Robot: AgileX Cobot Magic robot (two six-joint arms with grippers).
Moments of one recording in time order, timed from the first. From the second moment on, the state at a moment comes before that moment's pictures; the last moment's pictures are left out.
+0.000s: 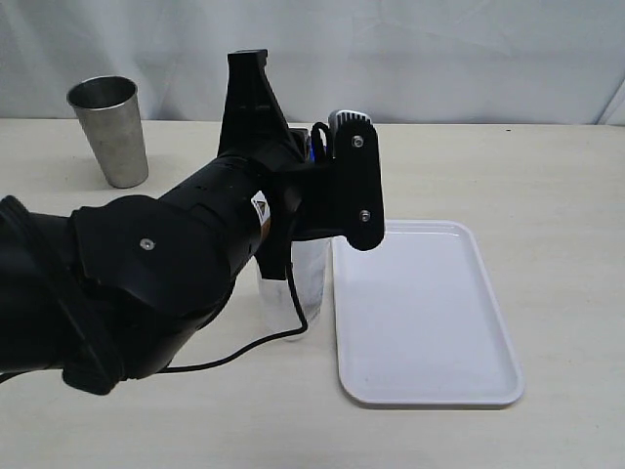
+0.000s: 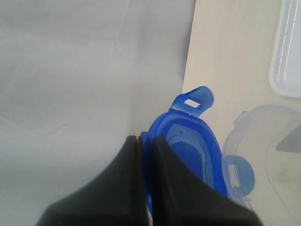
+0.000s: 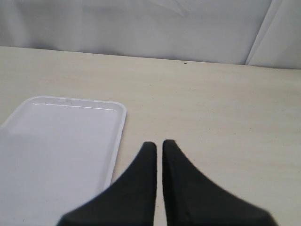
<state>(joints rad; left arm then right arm) -1.09 1.61 -0.93 1.74 0.76 -0.75 0.00 0.01 0.00 -0.04 0.34 -0.06</state>
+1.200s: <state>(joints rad) -1.14 1.61 -0.97 1.74 0.78 -0.73 0.00 0.01 0.00 -0.04 0.34 -0.06</state>
